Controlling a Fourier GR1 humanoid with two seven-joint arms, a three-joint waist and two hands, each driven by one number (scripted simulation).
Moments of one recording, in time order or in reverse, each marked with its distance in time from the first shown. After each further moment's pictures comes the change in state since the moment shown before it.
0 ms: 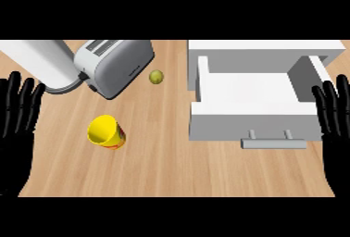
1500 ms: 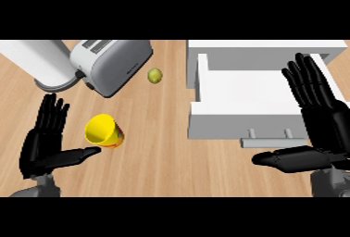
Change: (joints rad) left arm -0.036 -0.032 0.181 0.607 0.138 -0.033 -0.174; right arm -0.193 -0.066 -0.048 0.213 -0.080 0.154 0.084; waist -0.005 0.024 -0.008
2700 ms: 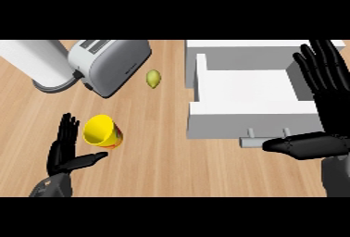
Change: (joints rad) left arm -0.289 0.123 0.120 1.018 -0.063 -0.065 -0.644; right arm -0.101 -0.032 -0.066 0.010 -0.036 0.014 0.080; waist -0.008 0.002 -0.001
